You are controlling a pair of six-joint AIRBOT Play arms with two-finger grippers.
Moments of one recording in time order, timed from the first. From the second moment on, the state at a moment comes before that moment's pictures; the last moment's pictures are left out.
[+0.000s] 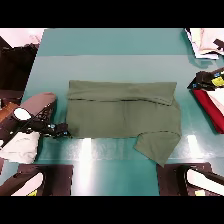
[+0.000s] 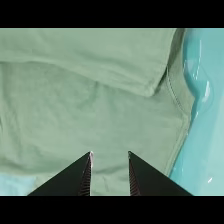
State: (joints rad) left arm 0.07 -1.04 0.52 0.99 -1.16 -1.35; right arm -0.24 -1.23 1.43 -1.23 1.56 1.44
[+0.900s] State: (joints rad) left arm 0.06 -0.98 0.58 0.99 -1.21 -1.30; right arm -0.24 -0.82 0.49 -1.35 1.50 1.49
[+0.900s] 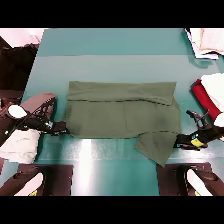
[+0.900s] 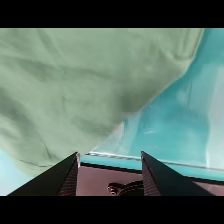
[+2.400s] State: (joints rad) left arm 0.06 -0.71 0.60 0.99 -1.35 -1.38; right arm -0.24 -0.55 0.76 -1.50 1.70 1.52
